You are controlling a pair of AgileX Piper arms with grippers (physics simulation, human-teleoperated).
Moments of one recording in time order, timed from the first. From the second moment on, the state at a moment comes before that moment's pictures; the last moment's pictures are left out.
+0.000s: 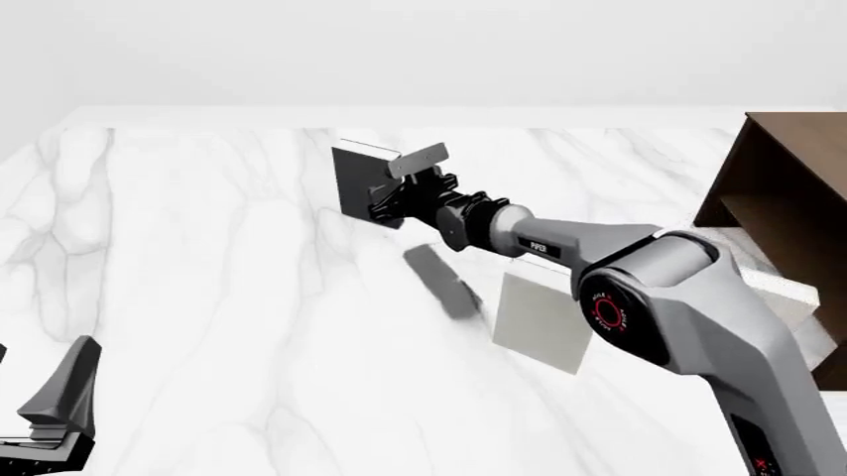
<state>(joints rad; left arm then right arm) 0.00 0.00 0.00 0.00 0.00 0.54 2.48 -1.90 -0.15 -0.05</state>
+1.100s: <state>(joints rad) 0.00 0.00 0.00 0.00 0.00 0.54 2.40 -1.79 -0.22 -0.06</state>
